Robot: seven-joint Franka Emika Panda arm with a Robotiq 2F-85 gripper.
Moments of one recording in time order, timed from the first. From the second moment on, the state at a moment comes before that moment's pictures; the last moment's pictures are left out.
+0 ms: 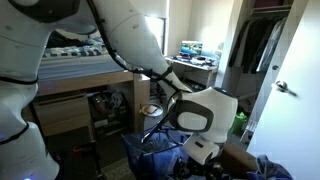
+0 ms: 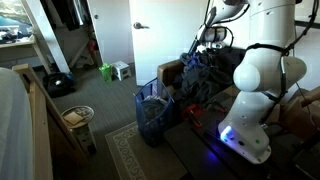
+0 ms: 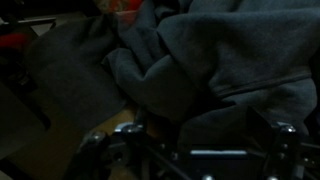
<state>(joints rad) -0.24 0.49 -0.39 -2.00 0.07 2.35 1.51</state>
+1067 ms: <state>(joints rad) -0.28 0.84 -0.39 -1.71 0.15 2.42 1.85</state>
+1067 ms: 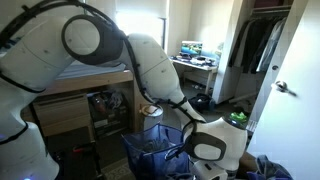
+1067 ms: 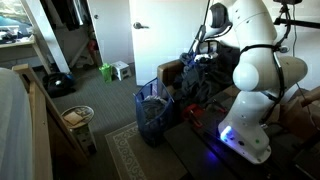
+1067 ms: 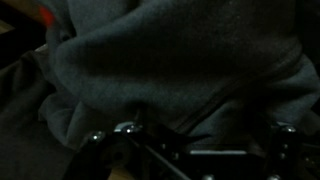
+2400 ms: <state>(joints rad) -0.35 0.74 -0.32 -1.67 0.29 2.27 1.81</state>
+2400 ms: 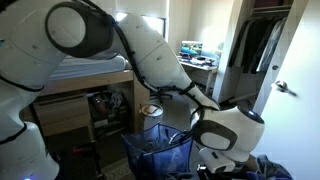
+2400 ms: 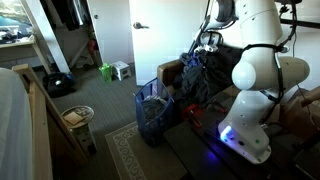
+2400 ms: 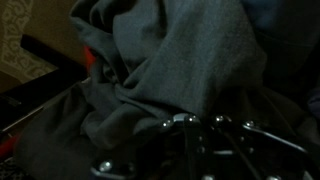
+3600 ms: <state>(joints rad) -0.26 0.21 -0.32 -1.82 0.14 2.10 1.67</state>
